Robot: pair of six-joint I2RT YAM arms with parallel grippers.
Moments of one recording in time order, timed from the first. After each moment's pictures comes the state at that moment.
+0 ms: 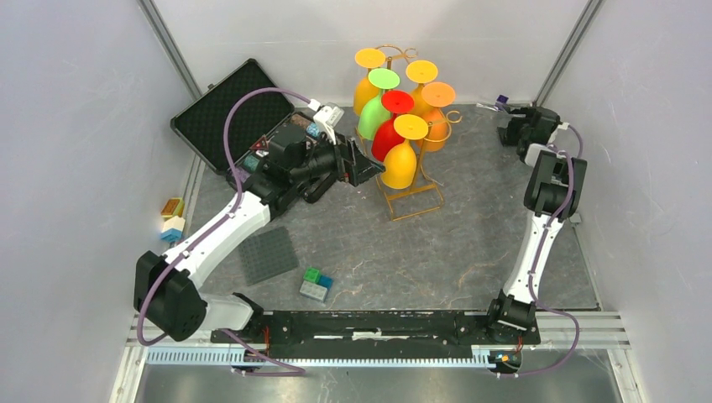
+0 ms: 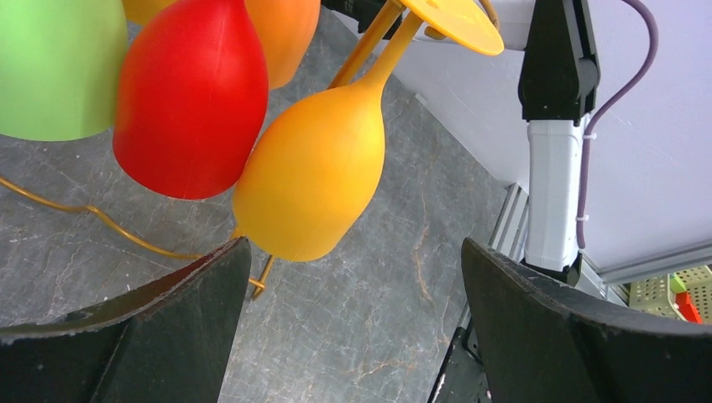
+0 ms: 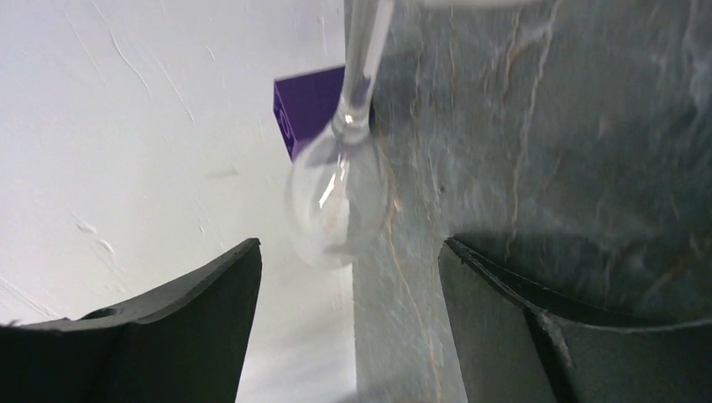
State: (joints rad) left arm -0.55 1.32 1.10 0.06 0.51 -0.43; right arm -0.32 2.49 1.77 0.31 -0.23 1.41
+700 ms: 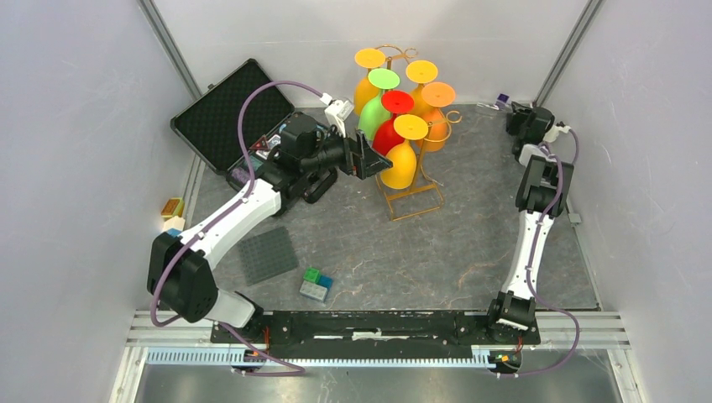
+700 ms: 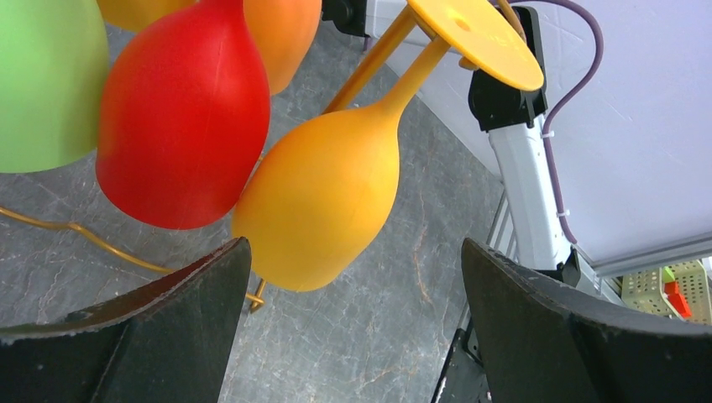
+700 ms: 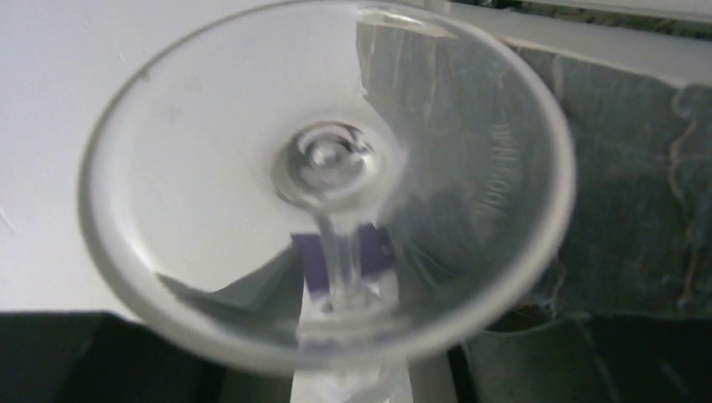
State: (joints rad) left arm -0.55 1.44 1.19 0.06 0.56 -0.43; right arm -0.32 2.75 2.09 0.38 -0.04 1.55
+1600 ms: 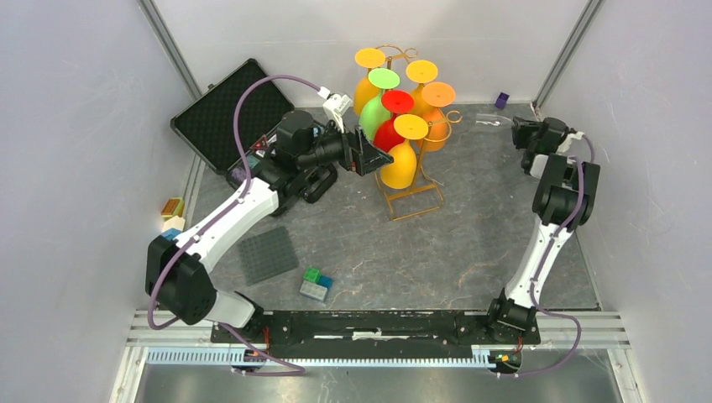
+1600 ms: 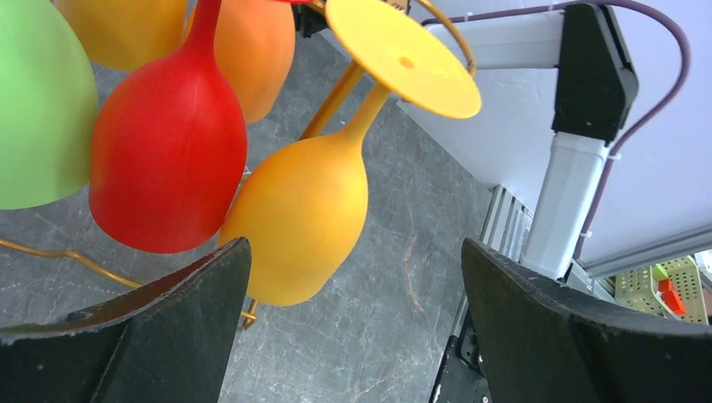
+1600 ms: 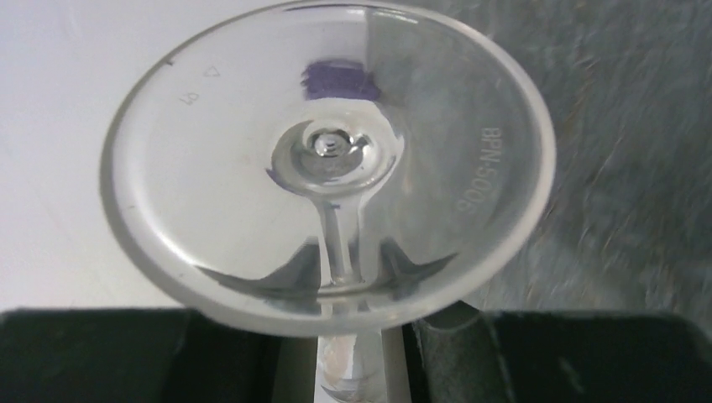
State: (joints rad) left arm -0.55 1.44 1.22 0.06 0.58 -0.43; right arm -0.35 2.33 1.48 0.51 -0.12 1.40
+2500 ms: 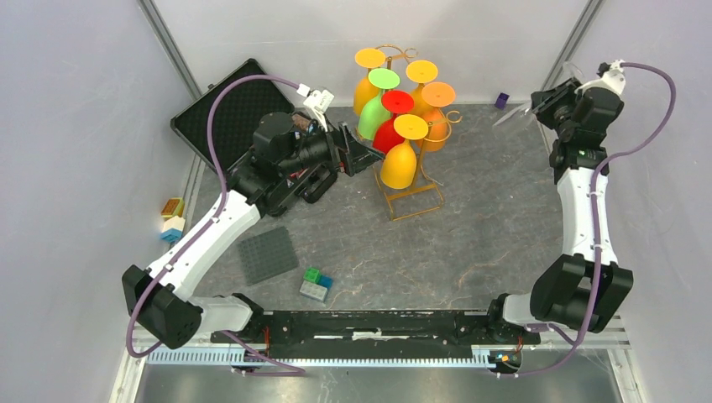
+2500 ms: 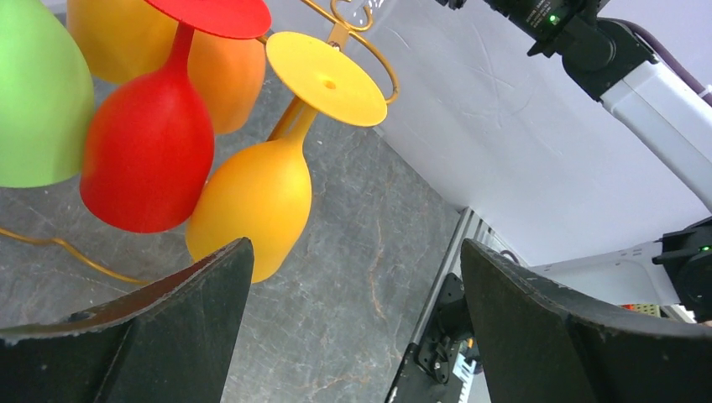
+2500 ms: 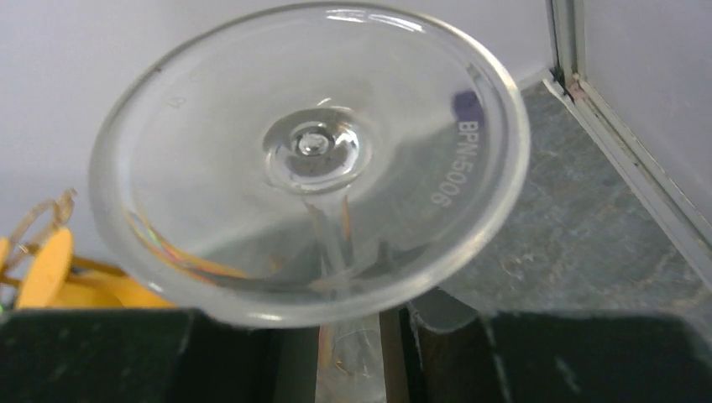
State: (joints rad) left arm -0.56 1.28 1.24 -0.04 0.53 -0.50; right arm -0.30 1.38 1.29 -0.03 -0.17 0.54
